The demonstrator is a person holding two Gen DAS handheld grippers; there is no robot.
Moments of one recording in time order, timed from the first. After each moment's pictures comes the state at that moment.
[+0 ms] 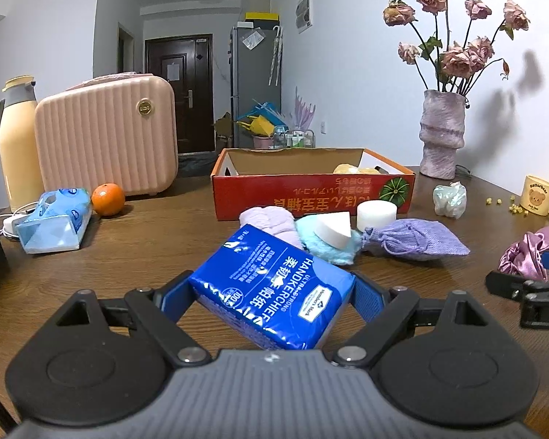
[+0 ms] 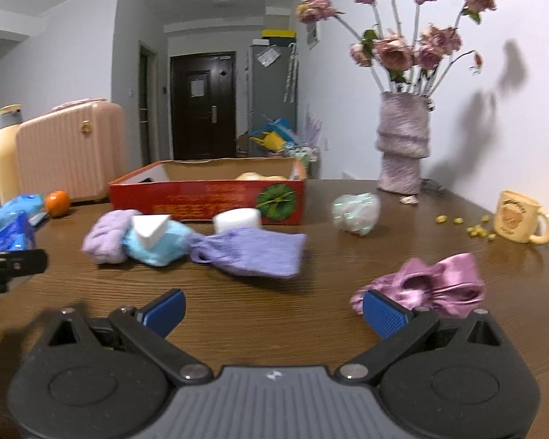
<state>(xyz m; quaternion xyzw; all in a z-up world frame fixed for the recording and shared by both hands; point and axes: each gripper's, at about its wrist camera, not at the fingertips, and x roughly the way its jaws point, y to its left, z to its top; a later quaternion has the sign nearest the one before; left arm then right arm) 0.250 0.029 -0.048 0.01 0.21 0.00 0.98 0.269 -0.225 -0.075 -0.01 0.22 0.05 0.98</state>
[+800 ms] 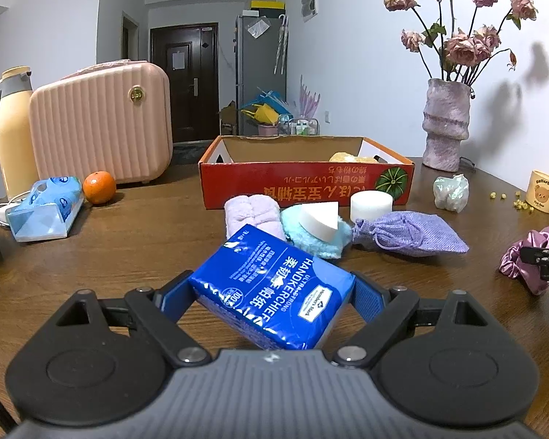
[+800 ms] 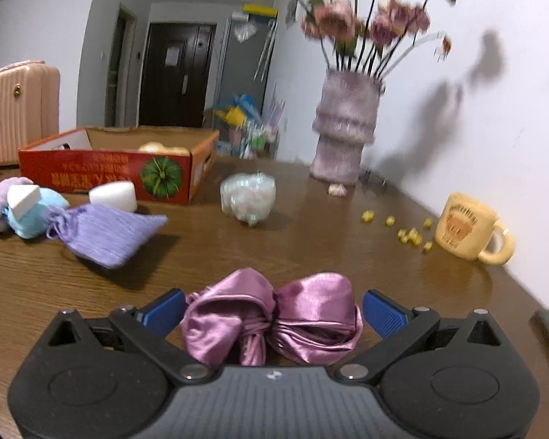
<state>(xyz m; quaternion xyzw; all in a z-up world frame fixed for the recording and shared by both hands) 0.264 0.005 -0.055 0.00 0.23 0.01 0.97 0.340 -0.325 -0.088 -0.06 0.26 0.00 0.96</state>
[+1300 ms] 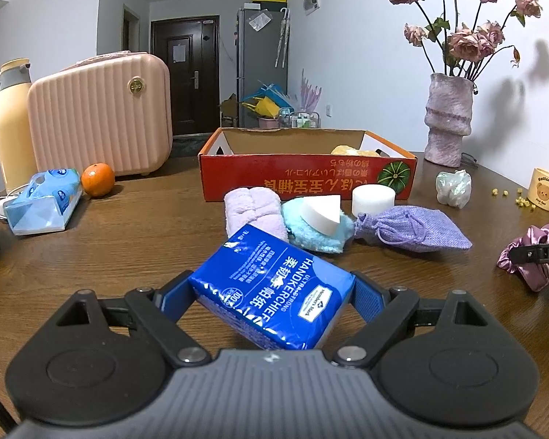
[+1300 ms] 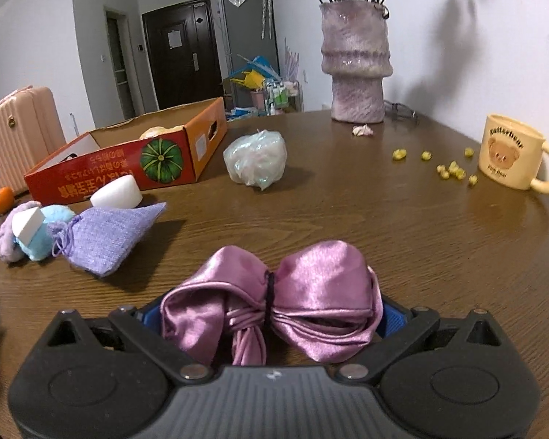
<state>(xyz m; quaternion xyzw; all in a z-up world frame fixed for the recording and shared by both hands) 0.270 0.005 -0.057 0.00 0.24 0.01 0.97 0.375 -0.354 -0.104 0.05 0.33 0.06 0.94</state>
